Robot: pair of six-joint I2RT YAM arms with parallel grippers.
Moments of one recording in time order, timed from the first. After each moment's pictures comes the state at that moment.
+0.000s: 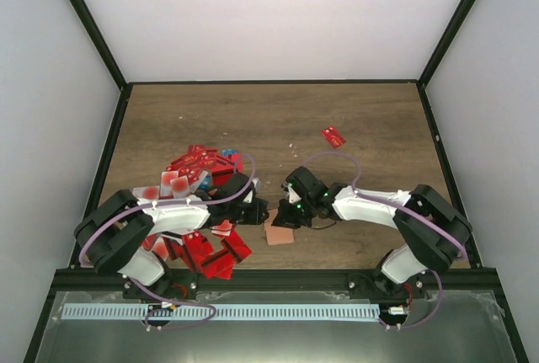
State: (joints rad) left arm -0.84 1.50 0.60 -0.03 0.24 -0.77; right arm 0.83 1.51 0.70 -0.22 -0.46 0.85
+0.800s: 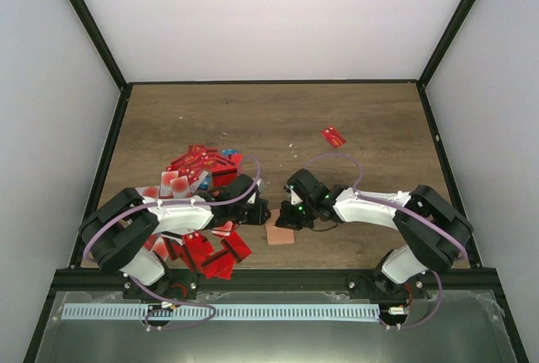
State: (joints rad) left arm -0.87 1.54 0.61 0.00 0.19 -0.75; right arm 0.83 1.50 0.67 -0.21 -0.41 0.85
